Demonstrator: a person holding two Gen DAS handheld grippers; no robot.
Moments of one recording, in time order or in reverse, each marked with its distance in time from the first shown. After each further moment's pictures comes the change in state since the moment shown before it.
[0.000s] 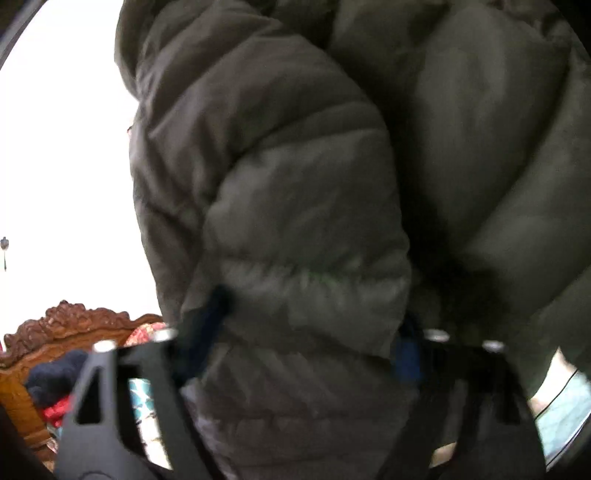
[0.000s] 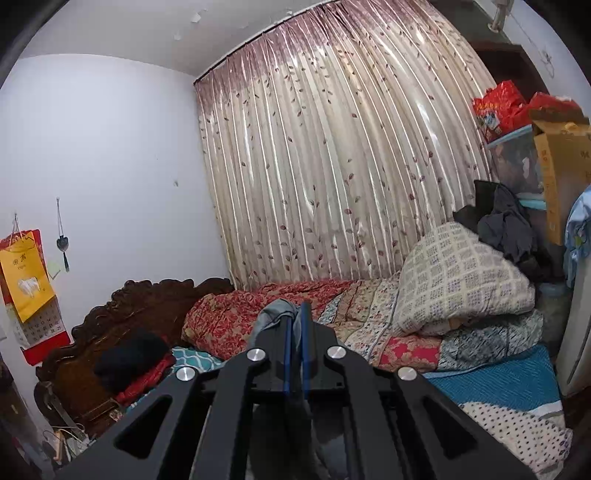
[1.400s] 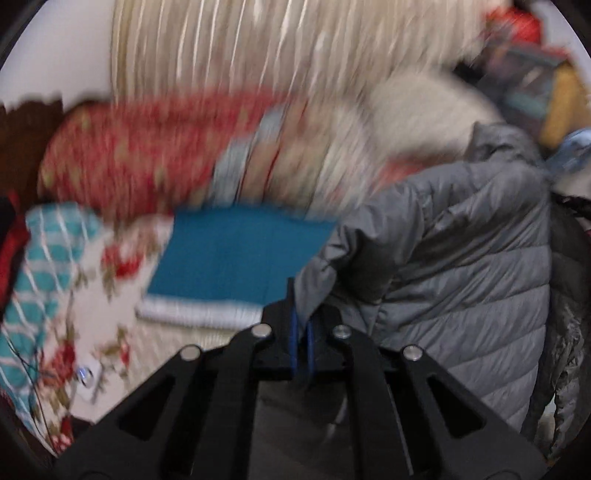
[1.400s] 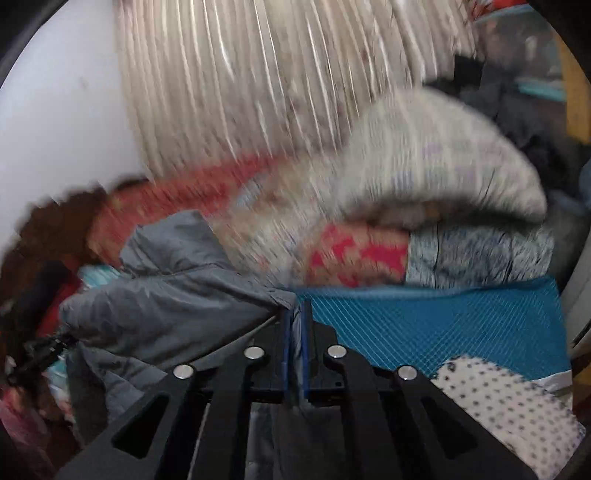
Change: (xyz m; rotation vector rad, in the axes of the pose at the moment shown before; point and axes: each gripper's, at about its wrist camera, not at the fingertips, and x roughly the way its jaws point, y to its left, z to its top) left arm 0.318 0.304 -0.152 -0.455 0.913 -0.350; right arm 0.323 -0.184 -0.194 0.035 0.503 -0.235
